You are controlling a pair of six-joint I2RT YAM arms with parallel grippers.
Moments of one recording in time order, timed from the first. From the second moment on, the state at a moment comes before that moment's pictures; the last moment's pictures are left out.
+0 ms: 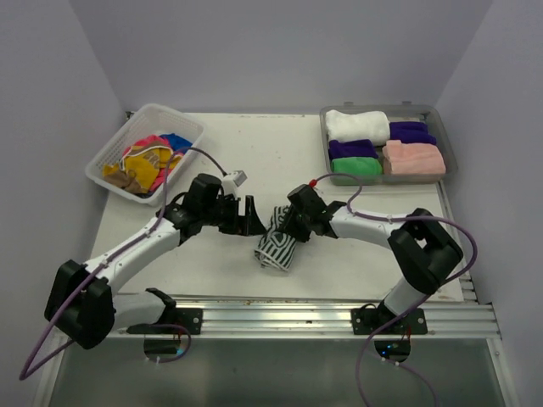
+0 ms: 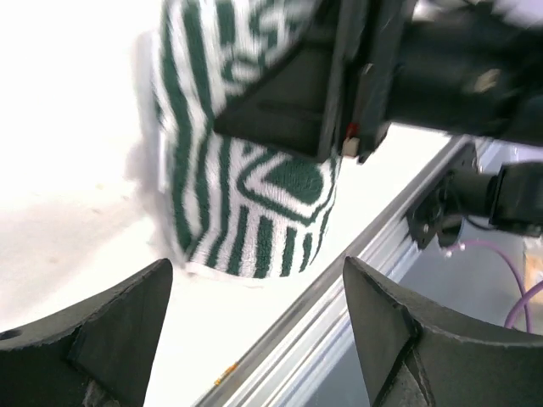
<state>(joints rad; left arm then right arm) -0.54 1.26 0.75 -0.28 0.48 -0.50 0.75 1.65 0.90 -0.24 0.04 1.14</state>
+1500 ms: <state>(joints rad) -0.28 1.31 1.05 -0.53 0.40 -0.43 -0.08 1.78 1.64 -0.45 0.06 1.12</state>
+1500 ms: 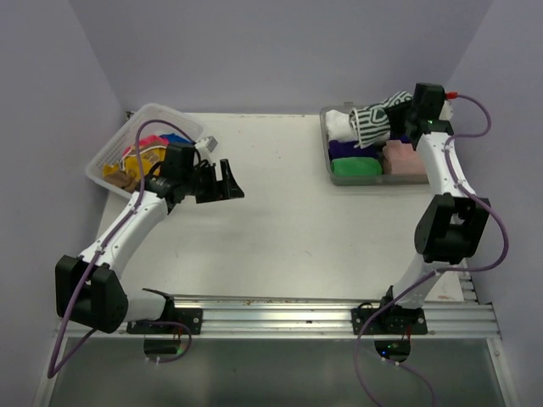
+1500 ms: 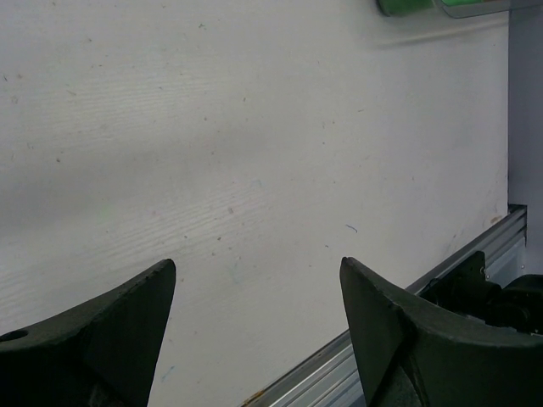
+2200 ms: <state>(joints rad) -0.28 1.32 1.05 -0.53 0.44 -0.43 -0.21 2.16 2.04 -0.36 0.07 1.28</state>
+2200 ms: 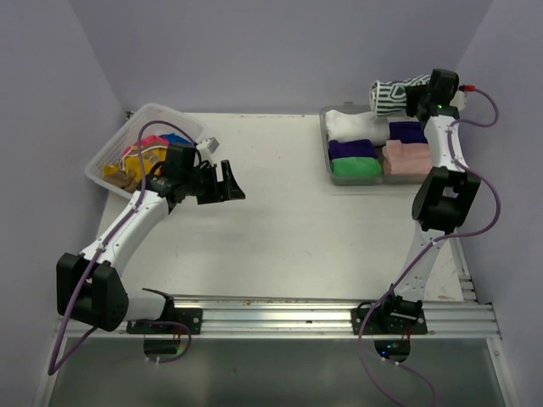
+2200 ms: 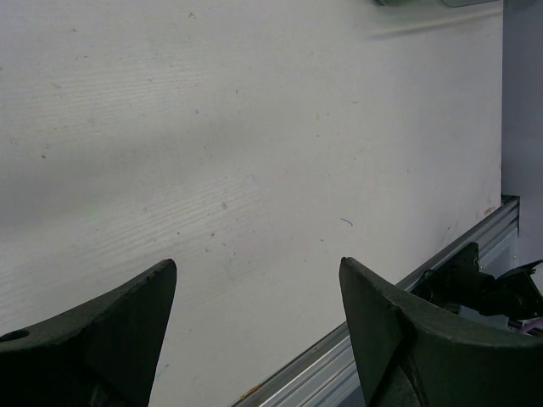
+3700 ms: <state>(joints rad) -0.28 1.30 0.98 -0.52 0.44 -0.44 -0.26 2.30 1.97 -0.19 0.14 1.25</state>
